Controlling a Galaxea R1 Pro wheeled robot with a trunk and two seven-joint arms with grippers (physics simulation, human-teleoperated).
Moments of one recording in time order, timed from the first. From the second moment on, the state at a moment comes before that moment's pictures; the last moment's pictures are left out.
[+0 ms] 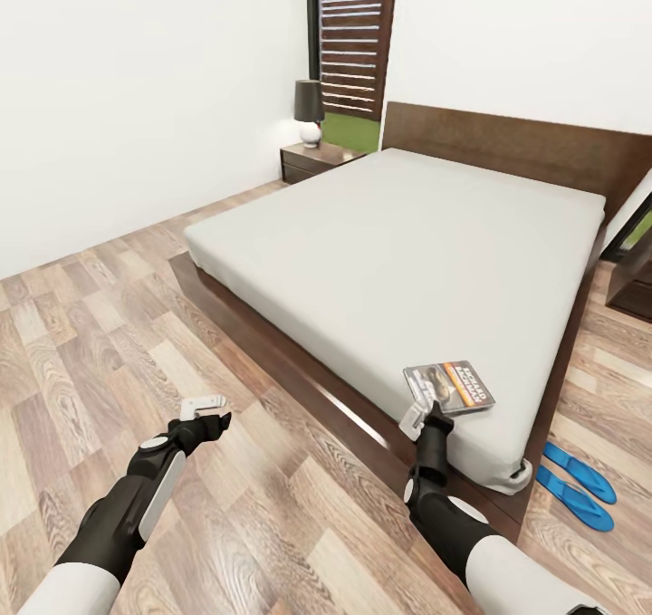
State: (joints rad) left arm -0.51 0.11 -0.06 -1.08 0.22 0.45 0.08; right arm -0.66 0.03 0.43 -0.46 0.74 0.34 -0.75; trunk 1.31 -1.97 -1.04
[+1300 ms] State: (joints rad) left arm -0.51 0.11 -0.06 -1.07 0.22 0.45 0.08; right arm -0.66 0.04 0.43 -0.46 0.73 0.33 -0.75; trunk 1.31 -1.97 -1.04
